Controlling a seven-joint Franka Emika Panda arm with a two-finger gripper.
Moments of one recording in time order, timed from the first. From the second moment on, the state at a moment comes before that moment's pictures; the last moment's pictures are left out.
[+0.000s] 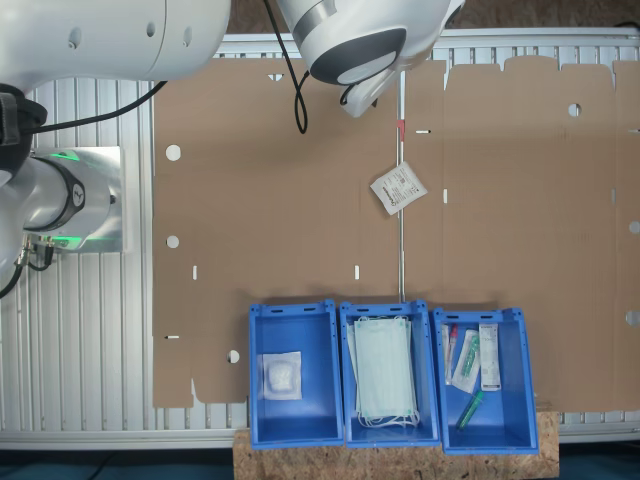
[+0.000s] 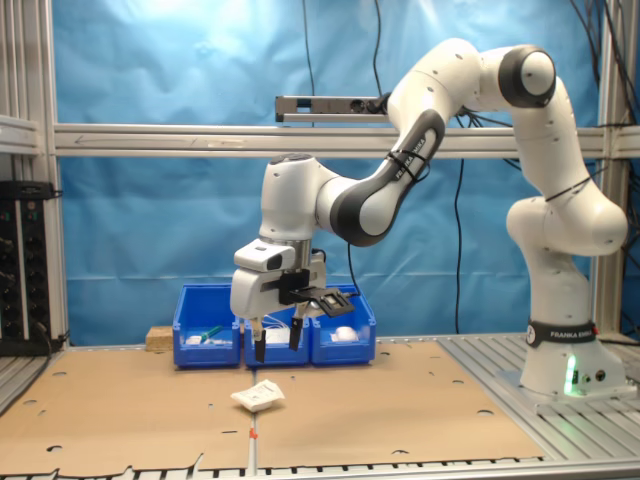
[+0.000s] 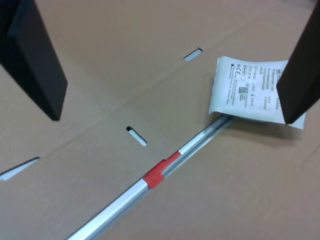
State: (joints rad) arm 0.37 0.32 -0.08 -2.05 -0.14 2.42 -1.17
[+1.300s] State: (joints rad) arm 0.14 0.49 -0.08 -1.96 -0.18 2.56 -1.40
